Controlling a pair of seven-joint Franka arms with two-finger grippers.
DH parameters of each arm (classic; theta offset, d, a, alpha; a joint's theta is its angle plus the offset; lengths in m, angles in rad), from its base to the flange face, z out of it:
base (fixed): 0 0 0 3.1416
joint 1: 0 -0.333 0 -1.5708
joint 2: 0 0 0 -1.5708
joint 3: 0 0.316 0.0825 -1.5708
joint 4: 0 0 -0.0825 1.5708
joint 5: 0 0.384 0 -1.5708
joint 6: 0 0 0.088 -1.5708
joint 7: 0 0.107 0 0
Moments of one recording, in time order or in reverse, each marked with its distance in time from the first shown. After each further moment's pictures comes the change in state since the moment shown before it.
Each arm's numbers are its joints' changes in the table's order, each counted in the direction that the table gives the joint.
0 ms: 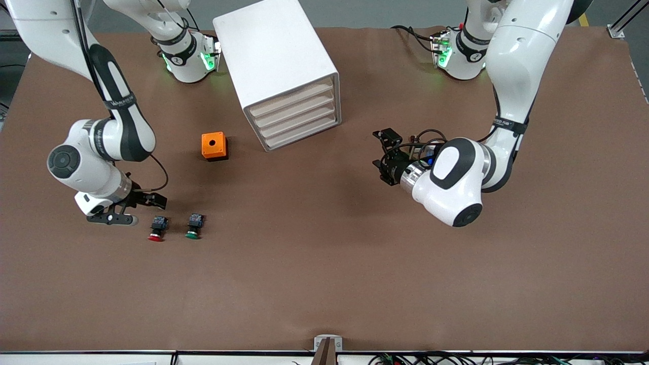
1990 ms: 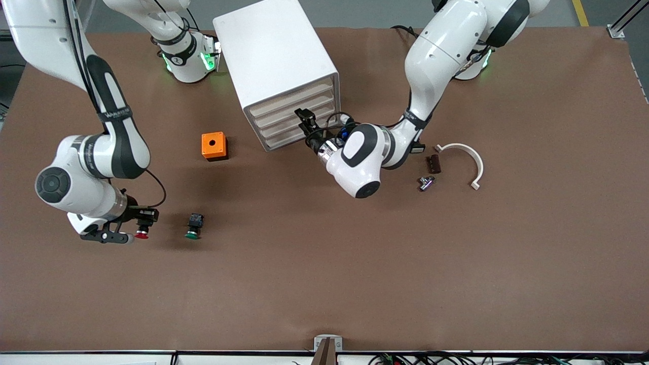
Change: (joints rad) left arm 0.350 -0.197 0.000 -0.074 -0.350 -0.174 -0.287; right arm -0.030 0.005 0.005 -0.221 0.000 0.314 0.032
